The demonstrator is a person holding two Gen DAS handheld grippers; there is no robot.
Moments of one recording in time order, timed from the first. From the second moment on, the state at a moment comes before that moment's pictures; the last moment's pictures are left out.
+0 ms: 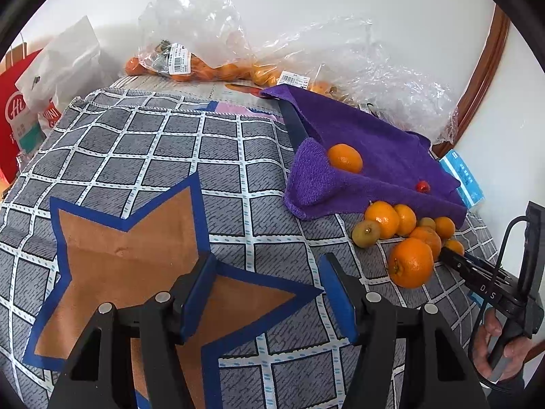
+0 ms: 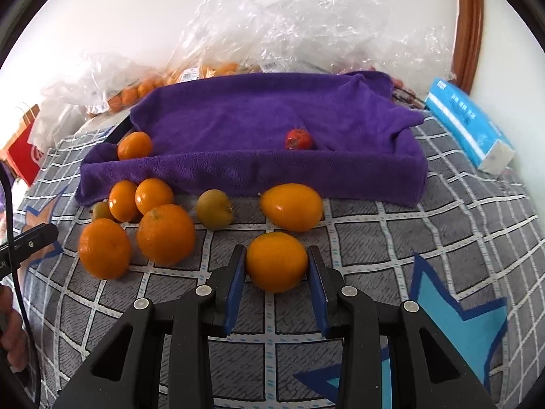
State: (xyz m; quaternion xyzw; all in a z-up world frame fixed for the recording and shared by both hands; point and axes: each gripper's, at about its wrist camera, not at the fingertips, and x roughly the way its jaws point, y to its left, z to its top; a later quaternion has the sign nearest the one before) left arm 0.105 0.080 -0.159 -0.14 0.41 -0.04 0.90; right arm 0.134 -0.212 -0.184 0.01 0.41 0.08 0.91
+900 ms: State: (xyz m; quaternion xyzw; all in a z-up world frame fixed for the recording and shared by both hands) left arm 0.110 0.039 -0.130 -0.08 0.41 -0.05 0.91; right arm 0.130 -0.229 -0.179 0.04 0.40 0.10 0.91
